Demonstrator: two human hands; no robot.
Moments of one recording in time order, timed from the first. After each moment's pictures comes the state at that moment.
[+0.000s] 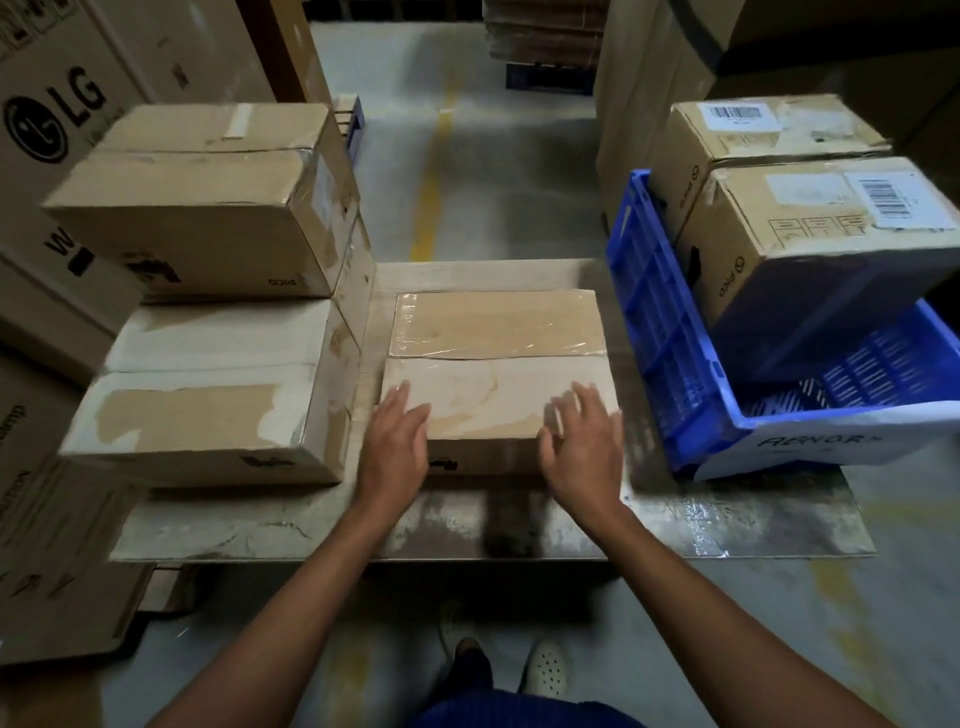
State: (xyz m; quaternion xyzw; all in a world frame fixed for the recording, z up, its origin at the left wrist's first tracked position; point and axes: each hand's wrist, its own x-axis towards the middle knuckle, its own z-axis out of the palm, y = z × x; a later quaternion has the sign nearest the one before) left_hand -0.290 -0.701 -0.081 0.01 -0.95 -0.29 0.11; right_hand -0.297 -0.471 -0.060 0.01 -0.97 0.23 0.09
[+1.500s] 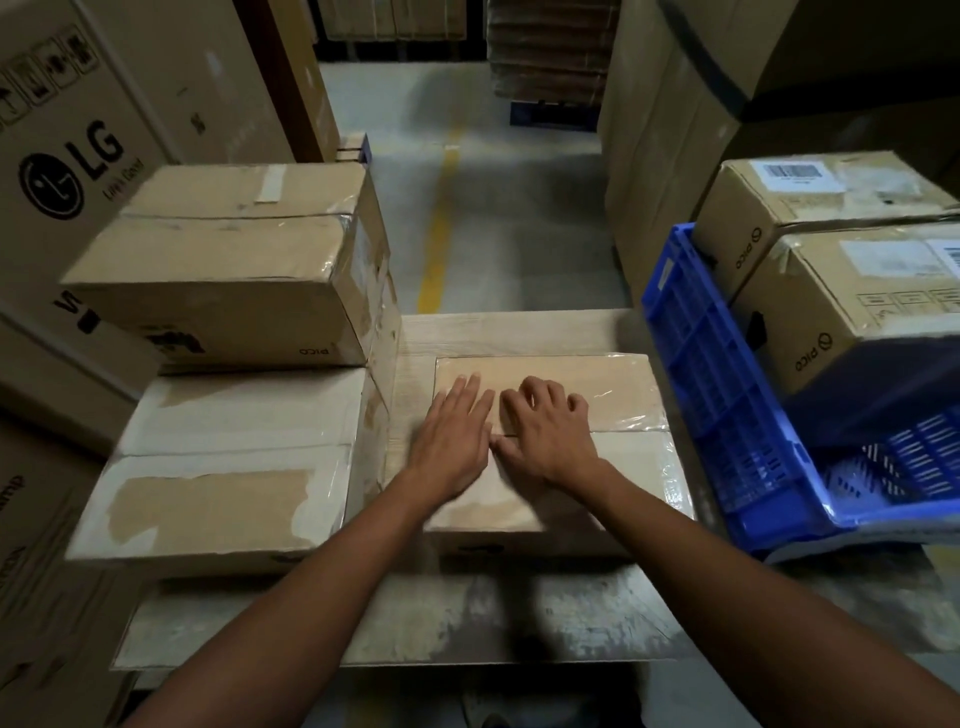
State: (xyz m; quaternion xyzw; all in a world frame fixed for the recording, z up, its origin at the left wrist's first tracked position) left_hand -0.422 -0.720 -0.066 -0.12 -0.99 -0.10 -0.04; right_hand -0.434 -0.557 -0.055 0.17 -0.98 0.03 -0.05
